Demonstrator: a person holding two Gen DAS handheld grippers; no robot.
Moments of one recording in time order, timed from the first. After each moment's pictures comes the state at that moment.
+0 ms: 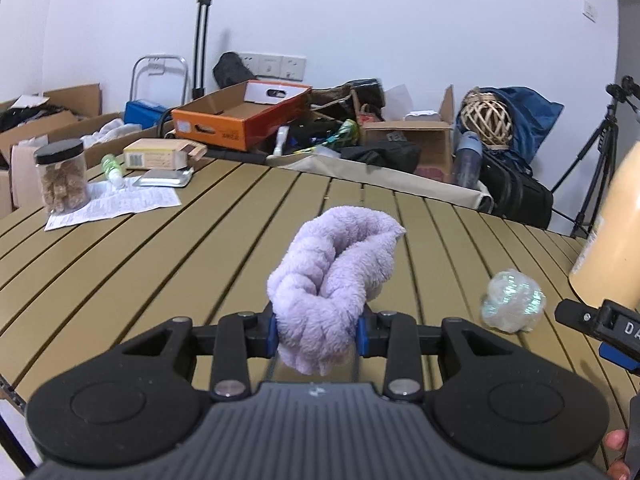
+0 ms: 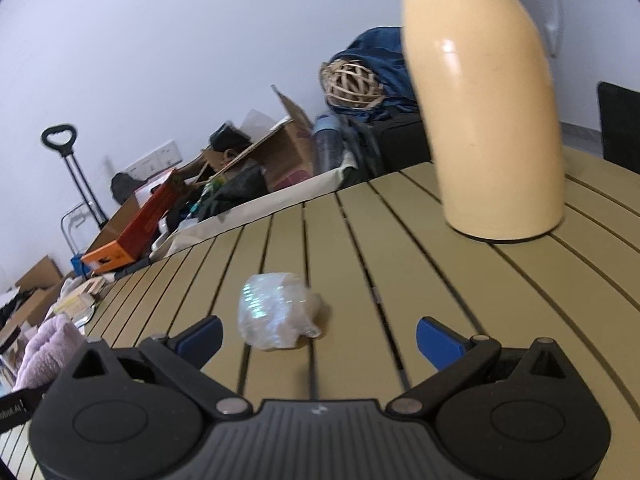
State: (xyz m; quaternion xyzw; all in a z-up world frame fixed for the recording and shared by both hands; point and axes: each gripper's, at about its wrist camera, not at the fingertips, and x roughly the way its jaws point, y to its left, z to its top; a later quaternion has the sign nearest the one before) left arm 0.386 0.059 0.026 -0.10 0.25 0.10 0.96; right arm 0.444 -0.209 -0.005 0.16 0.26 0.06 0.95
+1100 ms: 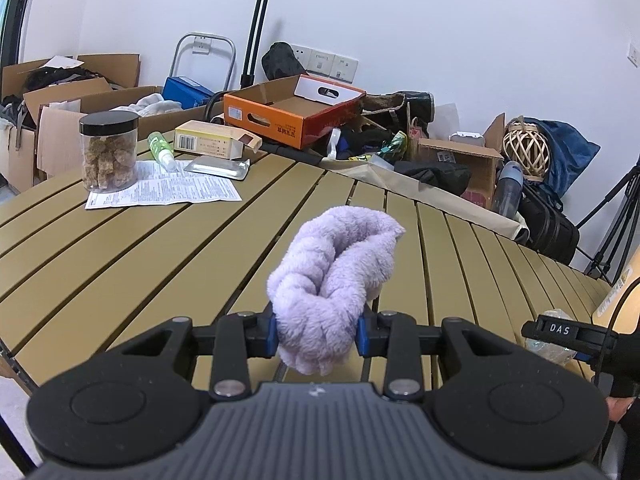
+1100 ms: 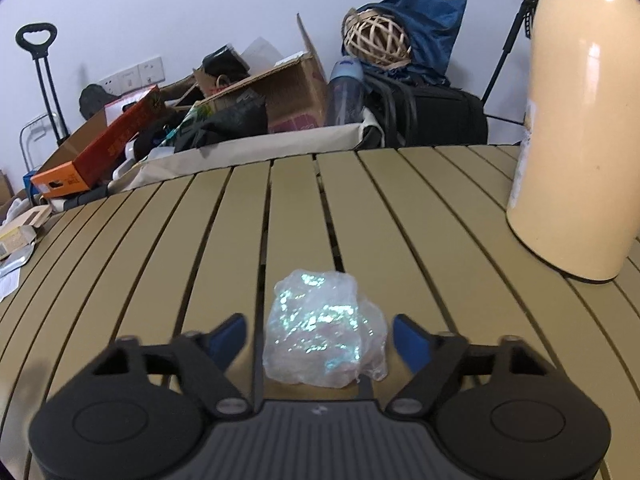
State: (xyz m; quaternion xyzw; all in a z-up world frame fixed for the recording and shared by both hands) left arm 0.378 0.128 0.029 -0.16 0.25 0.13 0.95; right arm 0.538 -0.133 -0.019 0.05 0.35 0.01 0.94
